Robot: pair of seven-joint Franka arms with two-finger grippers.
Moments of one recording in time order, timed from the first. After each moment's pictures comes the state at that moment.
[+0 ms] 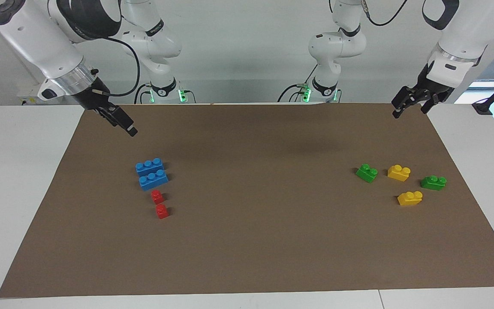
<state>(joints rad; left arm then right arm) 0.02 -0.05 -0.02 -1.63 0.00 1.58 -0.09 -0.08 -0.05 0.03 -1.72 0.25 1.69 0.49</state>
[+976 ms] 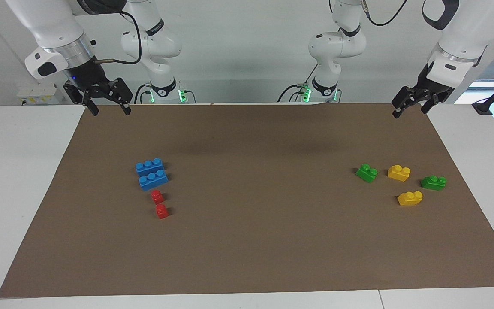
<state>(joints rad) 0.02 -0.05 -0.02 -1.63 0.00 1.58 -0.09 -0.06 -0.06 0.05 -1.59 0.09 1.57 0.11</state>
